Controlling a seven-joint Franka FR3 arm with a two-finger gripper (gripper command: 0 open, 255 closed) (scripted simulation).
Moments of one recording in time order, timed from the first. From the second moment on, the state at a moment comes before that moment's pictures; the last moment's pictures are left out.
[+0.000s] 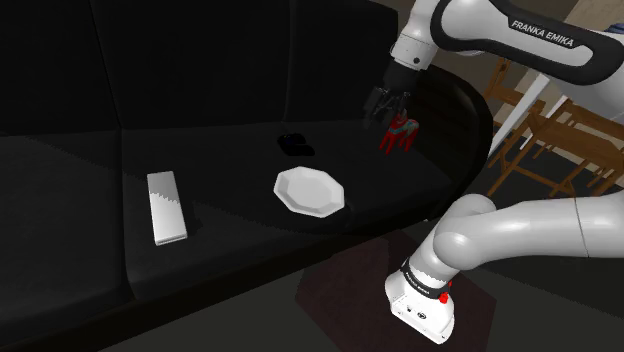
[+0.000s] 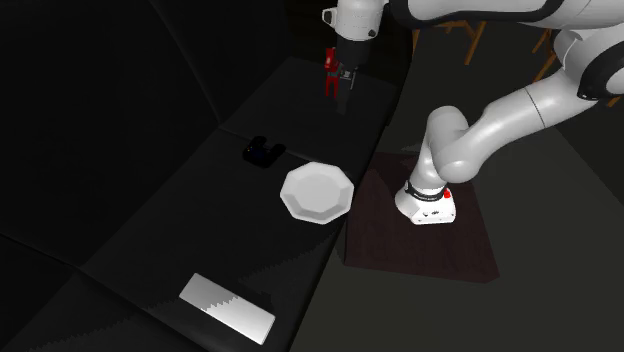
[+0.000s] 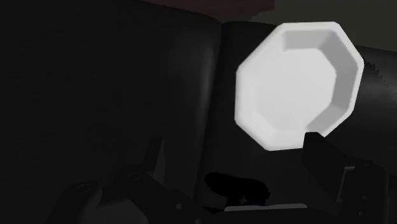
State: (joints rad) arm 0.00 -0.78 -0.01 -2.31 0.08 1.57 0.13
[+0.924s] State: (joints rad) arm 0.01 -0.46 -0.01 -2.34 0.20 2.00 0.14
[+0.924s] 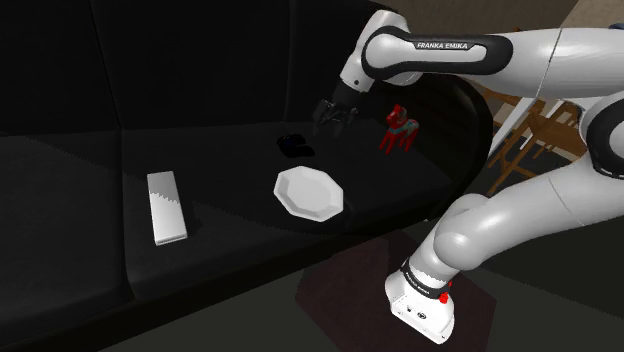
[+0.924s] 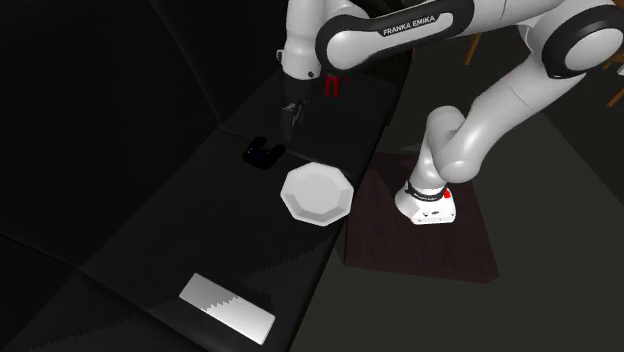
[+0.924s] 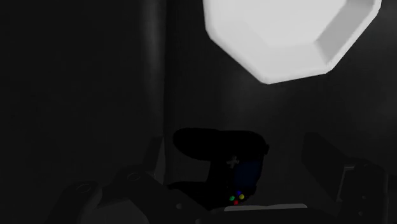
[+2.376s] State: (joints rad) arm 0.06 -0.12 -0.01 -2.27 0.34 2.34 0.10
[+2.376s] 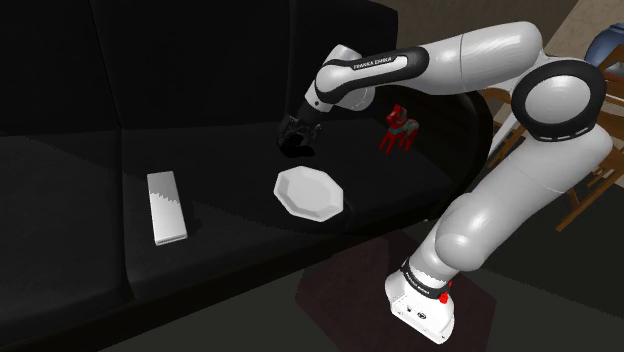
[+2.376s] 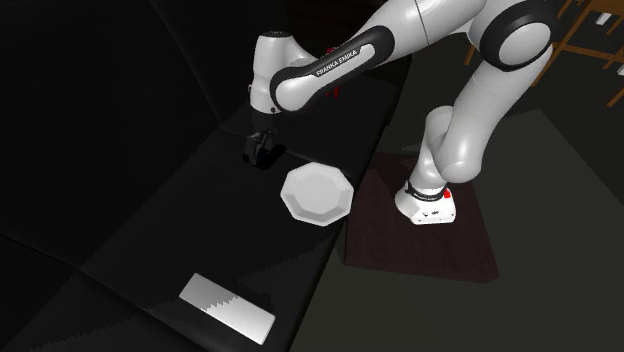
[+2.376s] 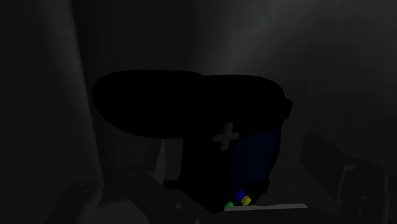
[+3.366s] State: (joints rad) arm 0.05 -0.14 -0.01 -2.25 0.33 2.30 0.11
